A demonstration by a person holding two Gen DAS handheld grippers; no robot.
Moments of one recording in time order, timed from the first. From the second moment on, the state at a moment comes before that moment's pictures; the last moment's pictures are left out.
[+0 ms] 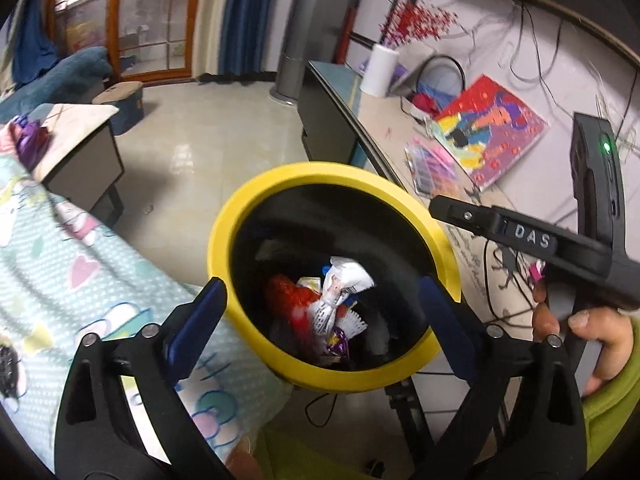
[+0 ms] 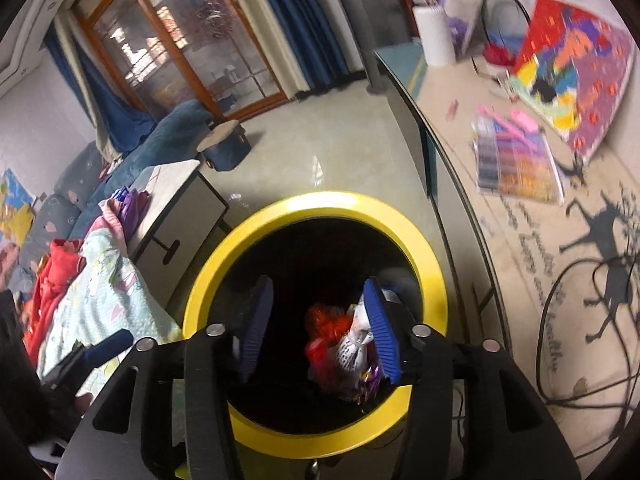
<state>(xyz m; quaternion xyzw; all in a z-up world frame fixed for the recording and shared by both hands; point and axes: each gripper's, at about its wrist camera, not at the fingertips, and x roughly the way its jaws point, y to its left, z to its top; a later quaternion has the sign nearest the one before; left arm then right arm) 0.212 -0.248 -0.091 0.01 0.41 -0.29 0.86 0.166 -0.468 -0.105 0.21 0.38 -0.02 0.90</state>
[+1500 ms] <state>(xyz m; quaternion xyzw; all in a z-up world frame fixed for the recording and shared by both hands) 0.090 0.041 -0.034 -0.10 0.31 0.07 0.94 0.157 -0.166 -0.054 -0.05 0.35 0.29 0.89</state>
